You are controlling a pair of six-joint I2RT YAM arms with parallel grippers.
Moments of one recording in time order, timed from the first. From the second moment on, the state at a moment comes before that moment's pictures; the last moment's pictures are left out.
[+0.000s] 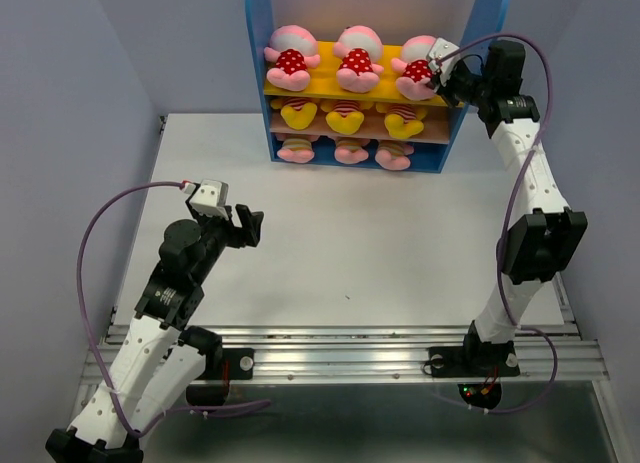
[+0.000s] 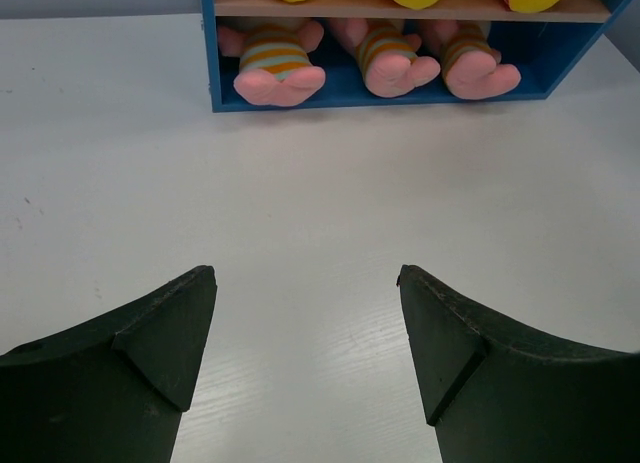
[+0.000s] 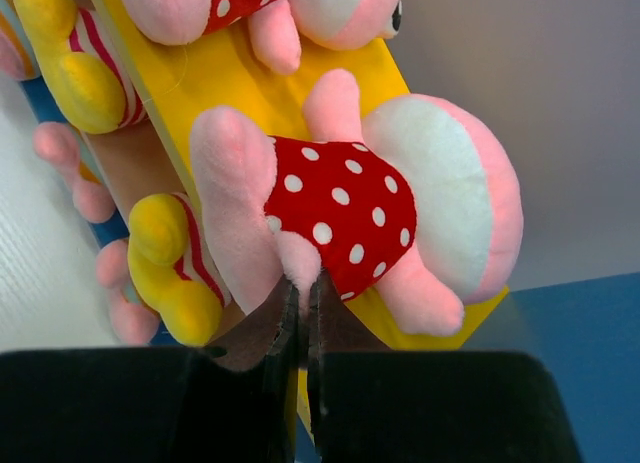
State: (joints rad) left arm -0.37 0.57 0.63 -0.21 -0.02 -0.17; right arm 0.03 1.84 1.97 -0.43 -0.63 -0.84
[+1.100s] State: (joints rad) left arm -0.37 0.57 0.63 -0.21 -0.02 -0.17; right arm -0.06 1.89 2.00 -0.35 -0.78 -0.81
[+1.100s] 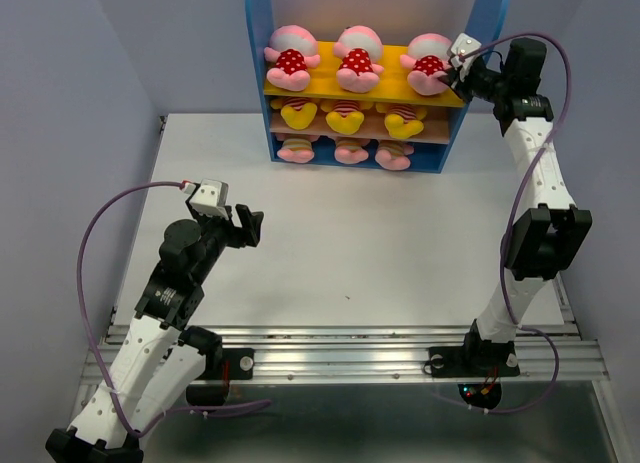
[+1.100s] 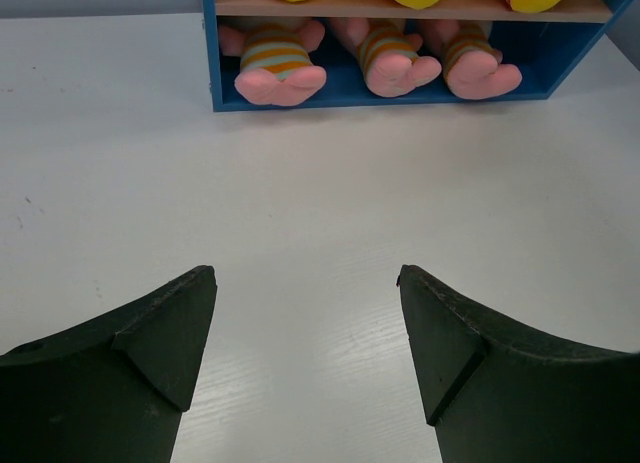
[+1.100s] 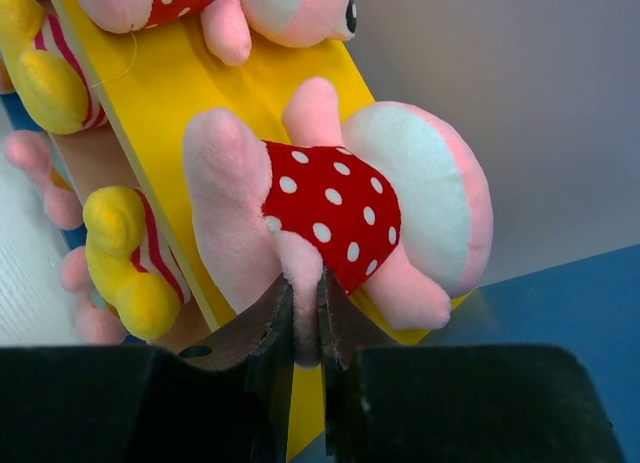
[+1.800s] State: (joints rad) left arm -0.37 0.58 0.63 -0.21 -0.02 -0.17; right arm -0.06 1.87 1.92 -0.32 -0.77 -0.83
